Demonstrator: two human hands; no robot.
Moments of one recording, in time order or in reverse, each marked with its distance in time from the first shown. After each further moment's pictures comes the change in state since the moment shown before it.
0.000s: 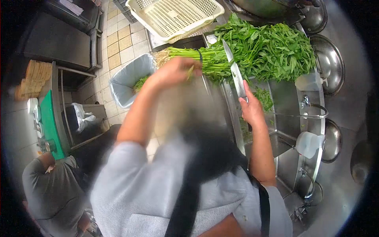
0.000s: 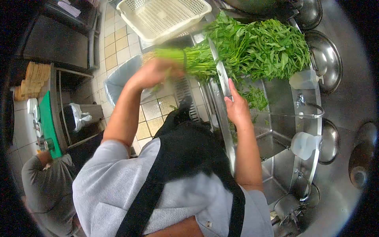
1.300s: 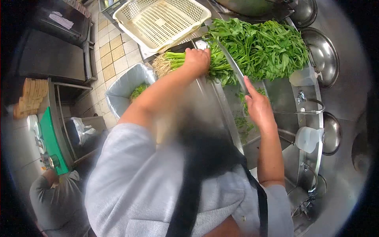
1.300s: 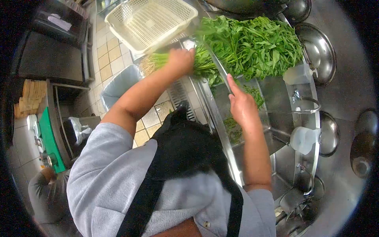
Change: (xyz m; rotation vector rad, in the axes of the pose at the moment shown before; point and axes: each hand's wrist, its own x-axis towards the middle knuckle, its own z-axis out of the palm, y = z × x) left_hand 0.137 -0.002 0.067 0.986 -0.117 -0.175; right_hand -0.004 -0.028 -0.052 -0.318 0.113 -0.205
